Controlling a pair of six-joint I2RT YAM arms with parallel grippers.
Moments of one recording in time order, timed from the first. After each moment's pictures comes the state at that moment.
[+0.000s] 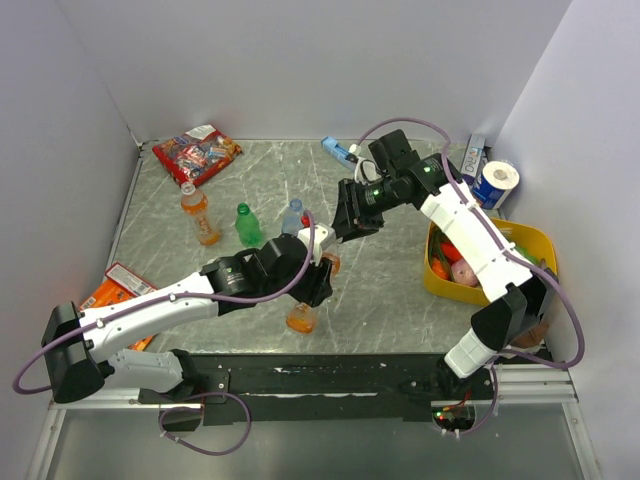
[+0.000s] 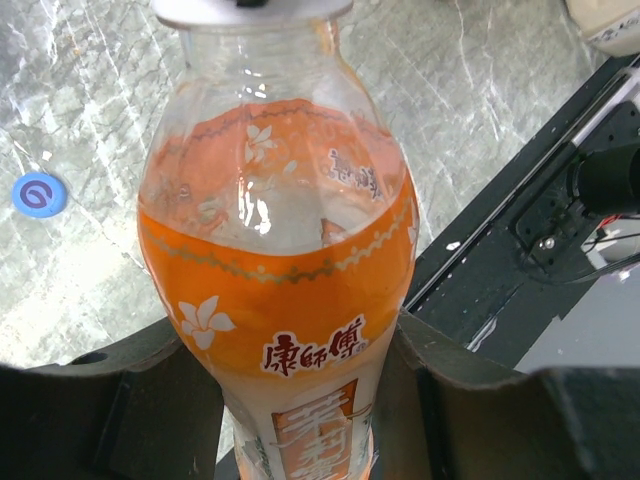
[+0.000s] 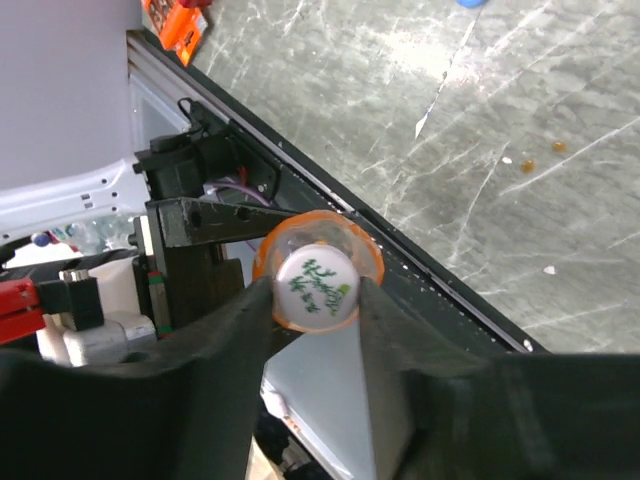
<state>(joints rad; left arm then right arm) -1.05 1.23 1.02 -0.43 -0.06 -0.40 0.52 1.59 1.74 -1.16 -0.58 0.45</state>
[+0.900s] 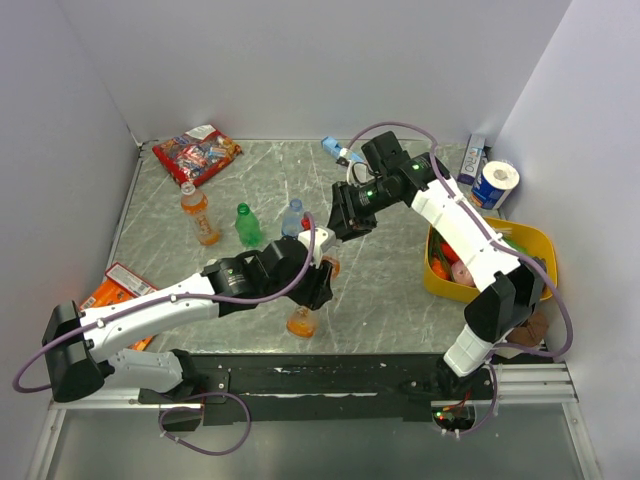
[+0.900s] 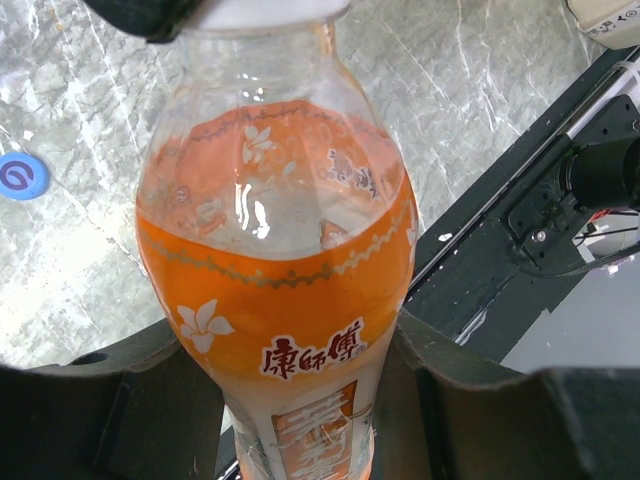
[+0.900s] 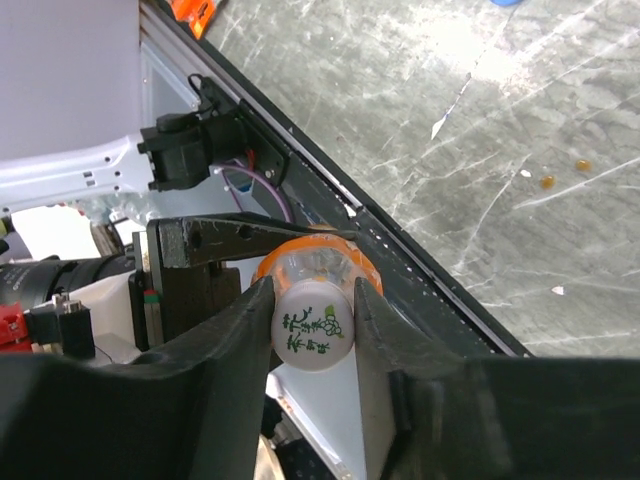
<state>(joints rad) -1.07 1.23 1.02 -0.45 -0.06 -0.44 0.52 1.65 1.73 -1.13 -0.67 0.38</state>
